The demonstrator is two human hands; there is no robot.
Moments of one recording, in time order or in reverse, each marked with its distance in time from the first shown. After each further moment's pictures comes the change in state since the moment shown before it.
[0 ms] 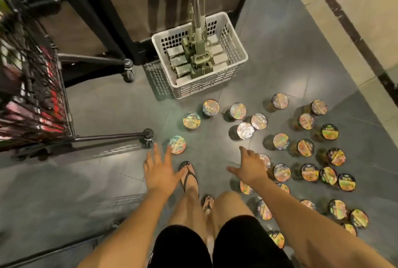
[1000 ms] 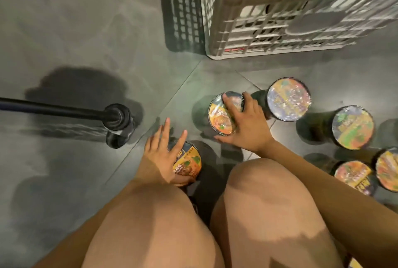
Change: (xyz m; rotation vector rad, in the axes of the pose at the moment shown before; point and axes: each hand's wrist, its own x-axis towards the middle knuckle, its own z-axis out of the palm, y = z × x) left_hand 0.381 -0.102 0.420 -0.031 0.366 0.224; right_hand 0.543 -0.090 0.260 -0.215 0.398 -0.743
